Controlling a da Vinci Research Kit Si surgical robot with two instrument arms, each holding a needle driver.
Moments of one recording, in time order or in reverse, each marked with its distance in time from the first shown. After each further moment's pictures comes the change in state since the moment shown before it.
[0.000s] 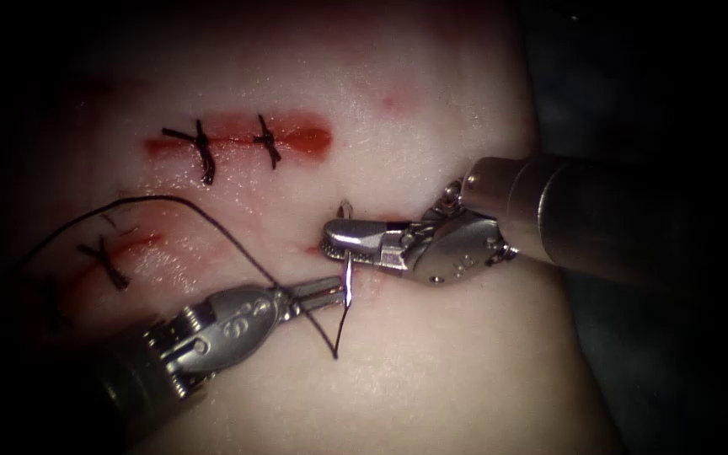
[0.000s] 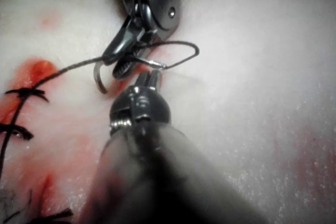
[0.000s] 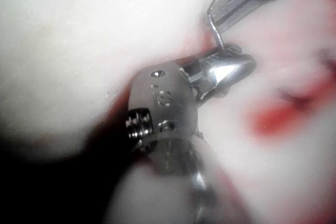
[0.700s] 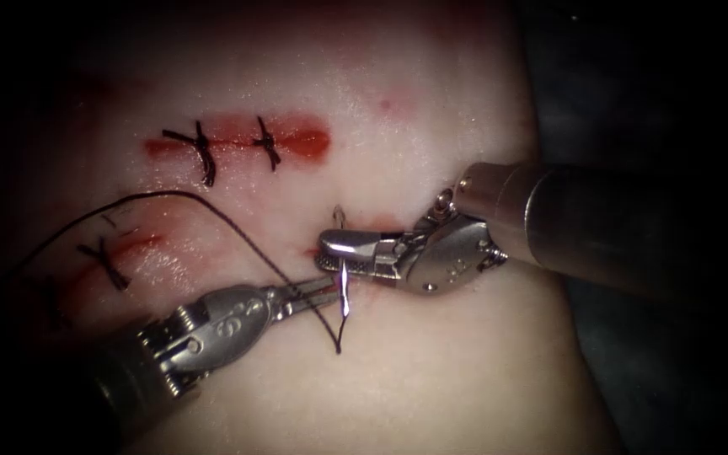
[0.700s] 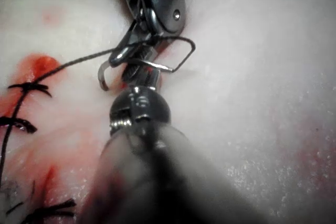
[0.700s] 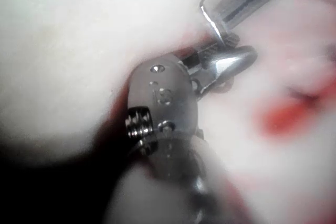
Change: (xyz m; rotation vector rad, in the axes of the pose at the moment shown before) right arm -0.001 -0.002 0.000 0.036 0.001 0.043; left arm -0.001 0.000 -0.001 -0.008 0.002 0.008
